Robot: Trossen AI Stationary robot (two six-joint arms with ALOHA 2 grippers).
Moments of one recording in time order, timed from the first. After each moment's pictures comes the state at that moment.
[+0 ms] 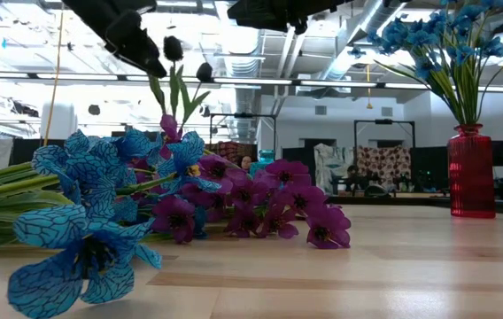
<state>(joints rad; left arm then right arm) 0.25 0.93 0.87 -0.55 -0.30 0.14 0.07 1.56 1.09 0.37 0.39 -0.21</state>
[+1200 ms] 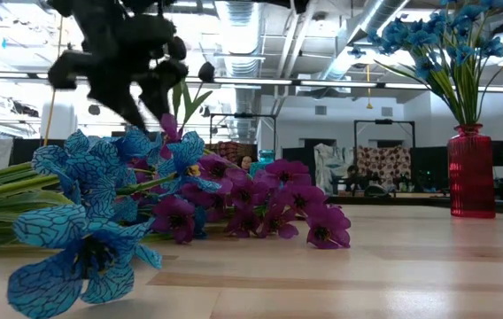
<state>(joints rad) 0.01 1.31 0.87 -0.61 -0.10 0.55 0.23 1.56 1.09 0.32 0.39 -0.21</state>
